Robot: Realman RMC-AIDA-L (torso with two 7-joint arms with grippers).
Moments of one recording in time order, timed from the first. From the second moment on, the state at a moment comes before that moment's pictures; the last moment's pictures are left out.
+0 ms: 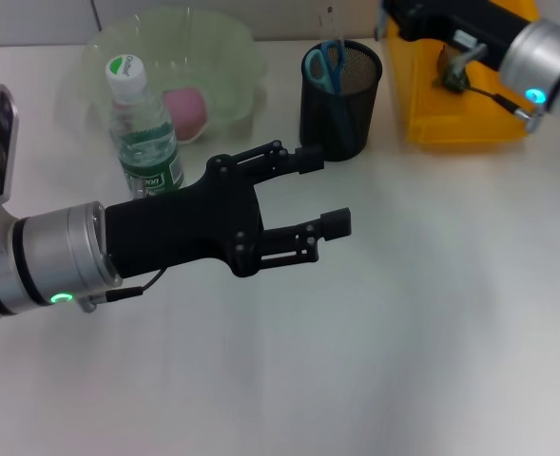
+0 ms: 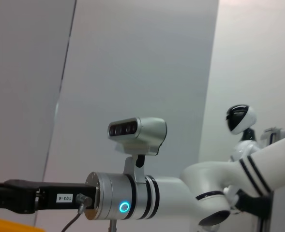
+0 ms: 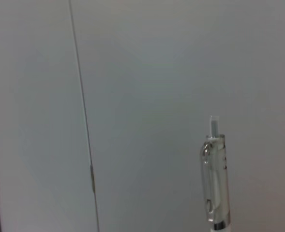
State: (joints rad) left arm -0.44 -2.07 1.36 0.53 1.18 1.60 -1.09; right arm 0.79 2.09 -0.67 -0.29 -1.42 -1.05 0.95
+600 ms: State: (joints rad) left arm -0.47 -2.07 1.37 0.53 1.18 1.56 -1.09; right arm 0.83 2.09 -0.66 -0.19 -1.39 -1.00 0.83
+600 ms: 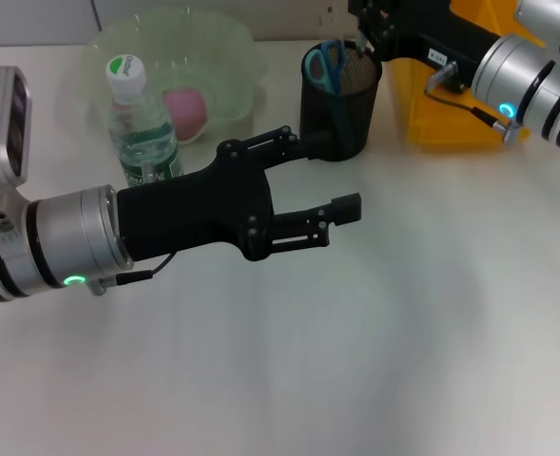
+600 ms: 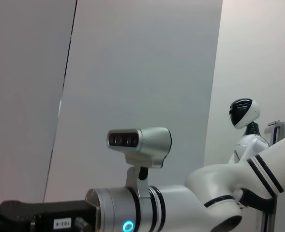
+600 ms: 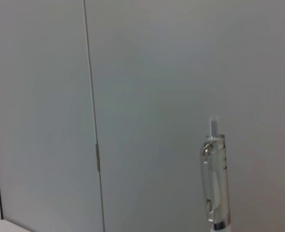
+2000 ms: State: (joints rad) left arm -0.43 -2.07 1.40 0.53 1.19 1.55 -1.01; right arm 0.44 2.08 -0.70 -0.38 -1.39 -1.60 0.94
